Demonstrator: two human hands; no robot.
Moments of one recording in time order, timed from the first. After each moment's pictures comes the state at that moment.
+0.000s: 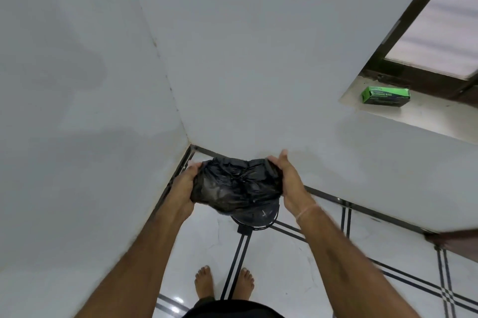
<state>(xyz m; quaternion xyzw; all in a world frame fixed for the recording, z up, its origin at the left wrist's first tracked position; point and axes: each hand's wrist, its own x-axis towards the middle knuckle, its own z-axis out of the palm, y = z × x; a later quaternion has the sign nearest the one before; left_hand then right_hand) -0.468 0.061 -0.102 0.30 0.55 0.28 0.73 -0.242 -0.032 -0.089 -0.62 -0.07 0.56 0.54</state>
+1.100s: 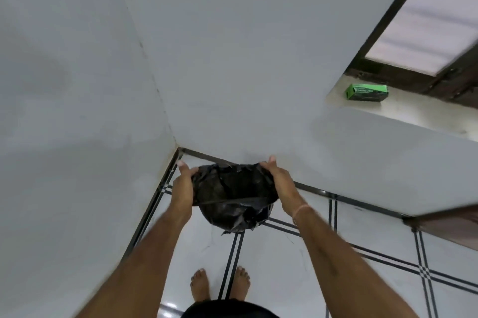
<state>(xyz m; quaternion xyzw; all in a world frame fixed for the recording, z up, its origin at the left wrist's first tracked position) -0.480 0.063 -0.111 0.36 0.60 0.22 0.68 -0.260 -0.043 -0.110 -0.76 -0.19 0.46 0.41</state>
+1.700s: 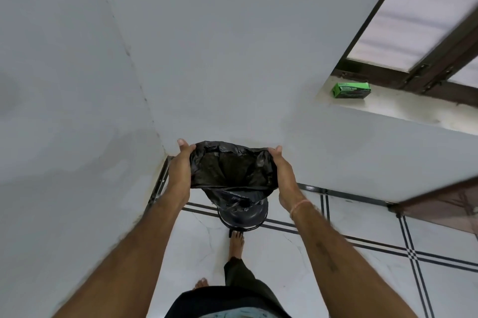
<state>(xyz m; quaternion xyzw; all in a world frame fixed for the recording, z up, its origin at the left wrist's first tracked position) -0.475 0.119 -0.083 0.41 0.53 0.28 0.69 -0.283 -0.019 -0.093 -0.71 -0.12 0.41 0.56</state>
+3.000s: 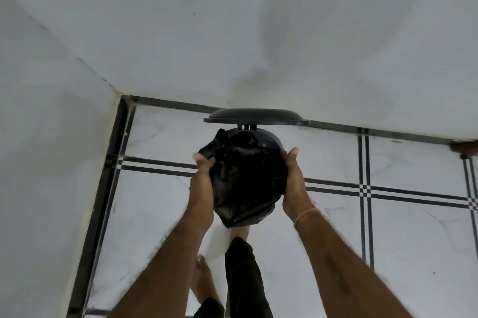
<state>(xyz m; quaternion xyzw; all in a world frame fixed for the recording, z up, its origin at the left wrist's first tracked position) -0.342 0.118 -0.500 0.28 0.62 0.09 0.73 -0.192 0.009 -0.523 -0.69 0.13 0.46 0.54</state>
